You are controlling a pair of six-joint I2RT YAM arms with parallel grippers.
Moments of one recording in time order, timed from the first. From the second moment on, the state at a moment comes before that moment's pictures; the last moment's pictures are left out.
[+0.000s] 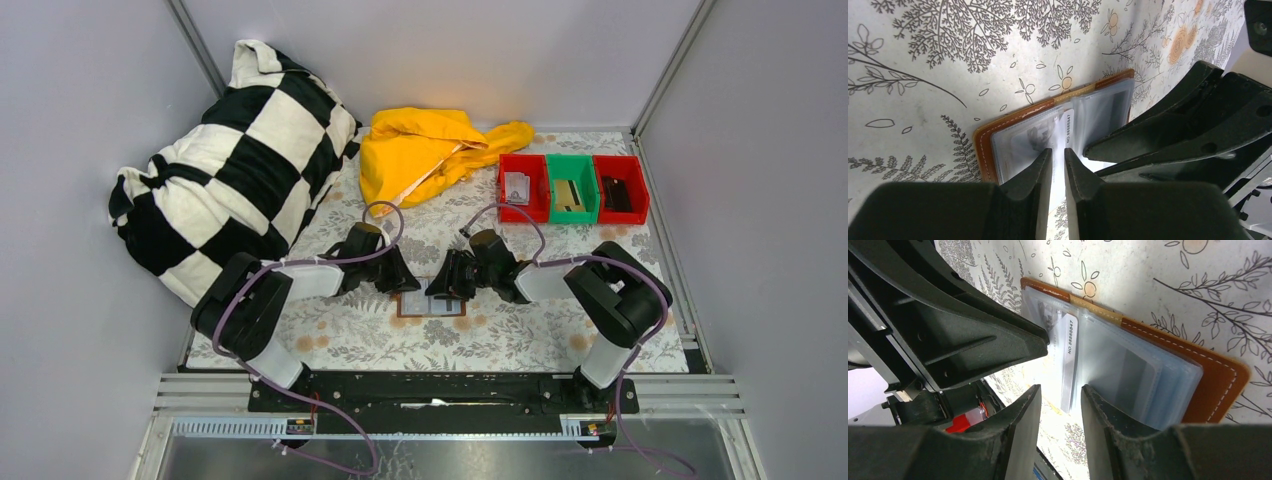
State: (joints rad) left arm -0.51 1.58 0.62 0.12 0.43 -0.83; right arm 0.70 1.73 0.66 0.34 -0.43 0.95
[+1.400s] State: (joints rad) left arm -0.54 1.45 0.66 -0.16 0.30 -0.70; right arm 0.70 1.81 0.58 0.63 -0.44 1.08
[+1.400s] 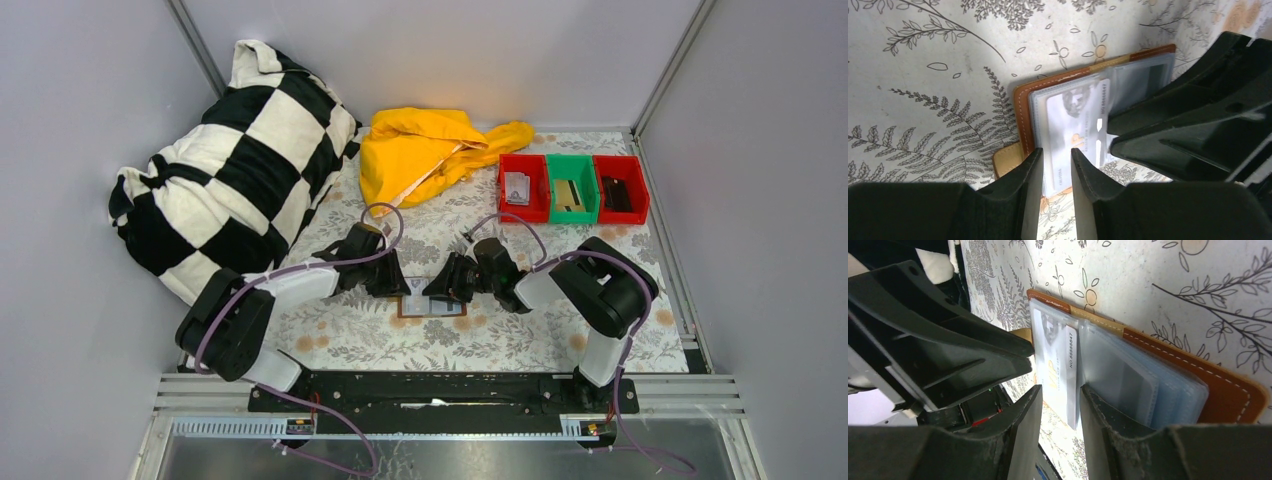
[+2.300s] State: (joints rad) left arm -0.54 1.55 0.68 -0.09 0.34 -0.71; right arm 0.70 1.83 0.50 0.75 -0.43 1.17
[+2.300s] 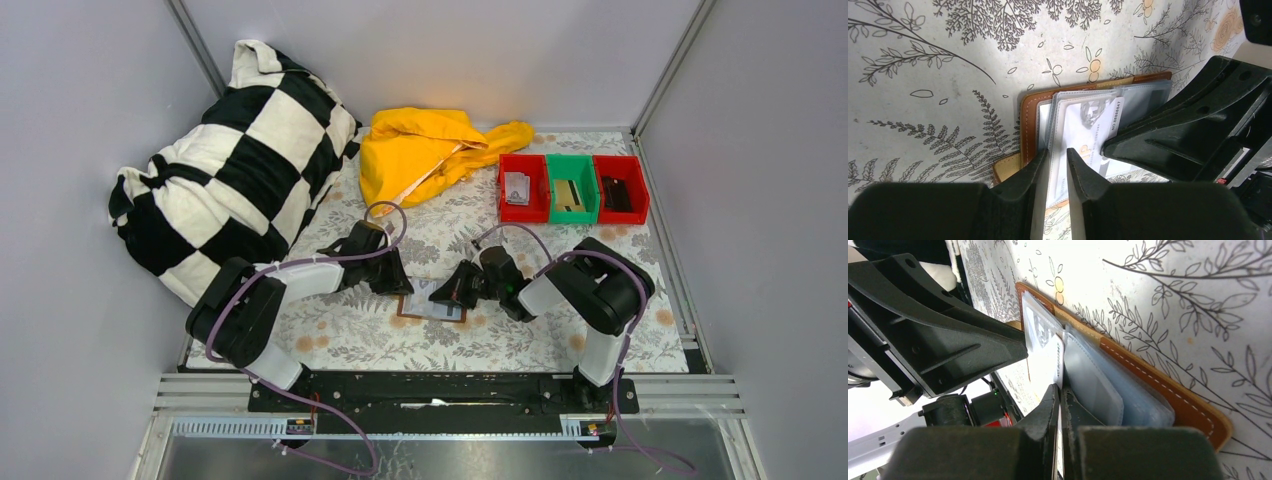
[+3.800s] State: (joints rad) left arm -0.52 1.41 0.65 -0.10 0.48 -0.72; right arm 0.66 1.91 0.43 0.96 -0.54 1.23
